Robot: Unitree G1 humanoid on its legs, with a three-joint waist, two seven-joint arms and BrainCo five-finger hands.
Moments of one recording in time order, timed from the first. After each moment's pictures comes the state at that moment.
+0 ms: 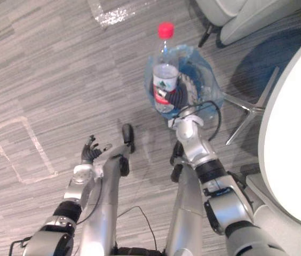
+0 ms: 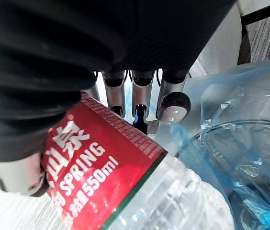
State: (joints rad) left arm -0.40 0.09 0.02 0.66 -0.08 -0.10 0.24; right arm -0.80 -0.35 0.24 0.44 -0.35 0.00 -0.40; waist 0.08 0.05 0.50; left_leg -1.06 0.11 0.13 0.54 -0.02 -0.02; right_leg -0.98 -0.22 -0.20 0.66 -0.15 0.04
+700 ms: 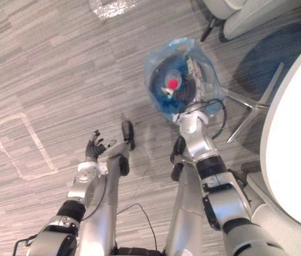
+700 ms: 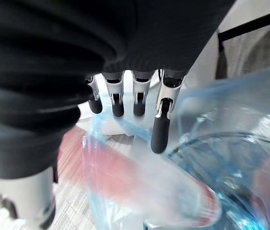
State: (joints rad) left arm -0.40 0.06 -0.02 0.64 -0.10 -0.12 0.24; right arm -0.80 -0.31 0.19 0.49 -0.36 0.01 -0.41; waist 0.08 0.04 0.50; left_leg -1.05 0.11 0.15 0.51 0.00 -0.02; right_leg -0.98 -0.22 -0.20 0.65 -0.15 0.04
